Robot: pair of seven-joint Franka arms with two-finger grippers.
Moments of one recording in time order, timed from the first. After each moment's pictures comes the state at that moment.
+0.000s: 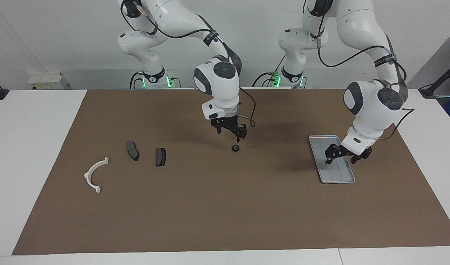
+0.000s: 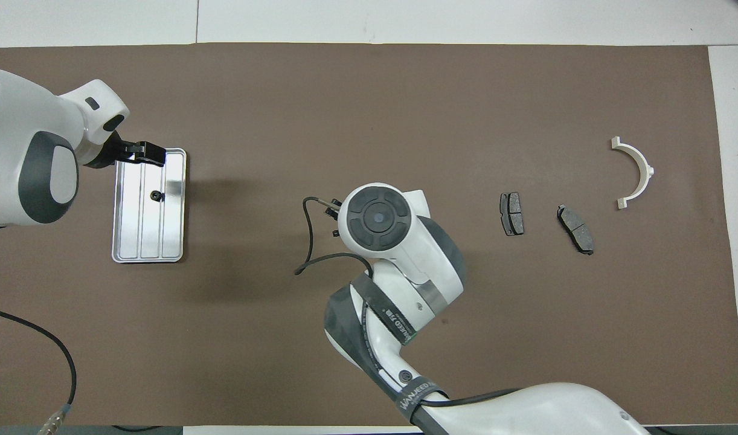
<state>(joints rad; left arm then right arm) 0.01 0.32 -0.05 -1.81 0.02 2.17 0.07 0.63 0.41 0.05 -1.73 -0.03 2.22 1.27</state>
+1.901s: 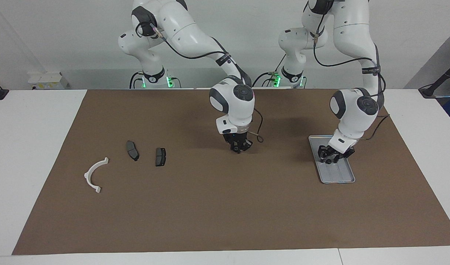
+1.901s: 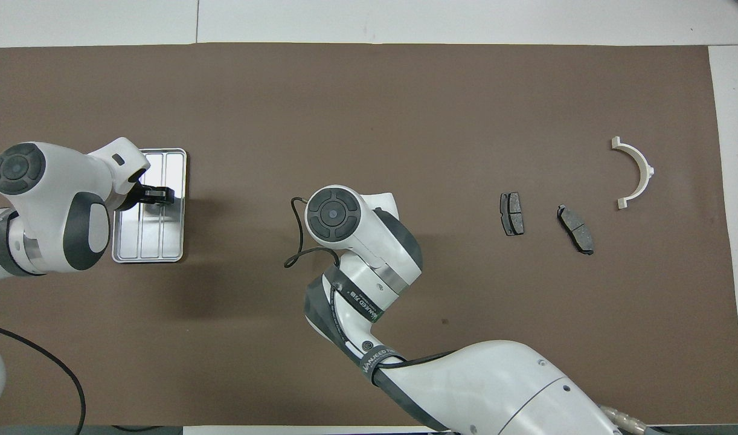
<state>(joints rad) 0.03 0.28 -0.05 -2.08 0.02 2.44 0.08 0.65 0.58 0.04 -1.62 -0.09 2.22 1.34</state>
